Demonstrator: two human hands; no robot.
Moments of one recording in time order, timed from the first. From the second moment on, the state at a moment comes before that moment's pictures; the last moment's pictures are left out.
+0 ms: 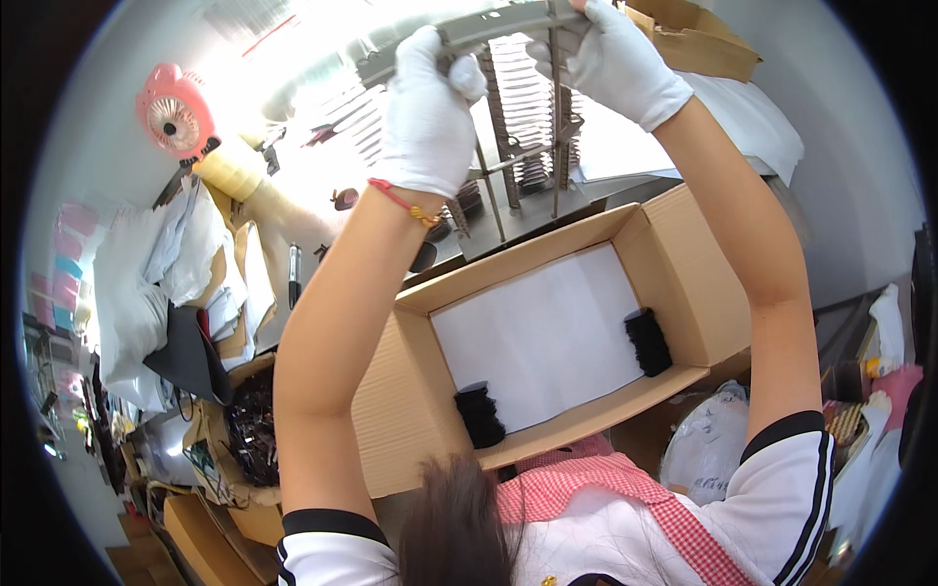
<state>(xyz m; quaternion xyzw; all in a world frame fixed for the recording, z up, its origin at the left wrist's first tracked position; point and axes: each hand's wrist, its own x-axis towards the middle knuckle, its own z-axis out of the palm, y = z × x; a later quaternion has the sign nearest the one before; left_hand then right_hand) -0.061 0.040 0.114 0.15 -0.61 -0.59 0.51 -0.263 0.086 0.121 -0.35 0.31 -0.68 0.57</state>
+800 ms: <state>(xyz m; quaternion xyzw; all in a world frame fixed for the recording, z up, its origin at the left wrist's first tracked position) -0.017 -0.076 -0.079 0.26 -0.96 -0.01 0.09 -0.337 0.021 -0.029 -0.45 0.07 -0.53 0.72</state>
